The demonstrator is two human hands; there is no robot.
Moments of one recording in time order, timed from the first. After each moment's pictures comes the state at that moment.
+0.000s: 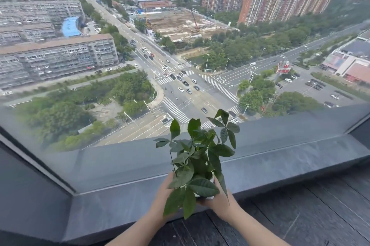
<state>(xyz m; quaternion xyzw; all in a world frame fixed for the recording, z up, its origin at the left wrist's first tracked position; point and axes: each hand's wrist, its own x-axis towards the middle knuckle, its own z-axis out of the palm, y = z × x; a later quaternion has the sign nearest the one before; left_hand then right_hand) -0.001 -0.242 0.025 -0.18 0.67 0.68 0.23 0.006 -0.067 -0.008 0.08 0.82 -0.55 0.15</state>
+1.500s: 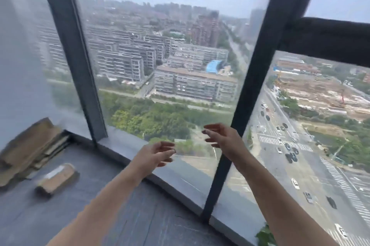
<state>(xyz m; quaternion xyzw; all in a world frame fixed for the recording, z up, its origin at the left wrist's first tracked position) 0.531 -0.604 0.834 -0.25 0.71 0.65 -0.13 0.362 -0.442 0.882 -0.31 0.74 -0.55 0.22</state>
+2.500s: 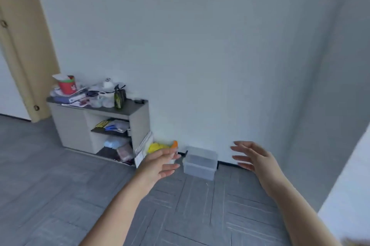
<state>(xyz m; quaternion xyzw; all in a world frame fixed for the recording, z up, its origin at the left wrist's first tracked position) 1.598 -0.921 0.852 -0.60 0.23 0.35 -0.68 1.385 -1.115 0.885 -0.66 0.30 -0.33 0.61</state>
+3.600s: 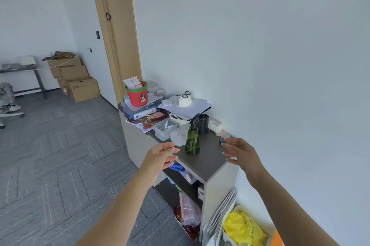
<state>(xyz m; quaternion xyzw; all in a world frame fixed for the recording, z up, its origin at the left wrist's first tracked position) 2.521 -1.128 0.821 -0.71 0.02 0.14 -0.69 2.446 -1.384 0.837 -0.71 0.15 -0.11 0.68</state>
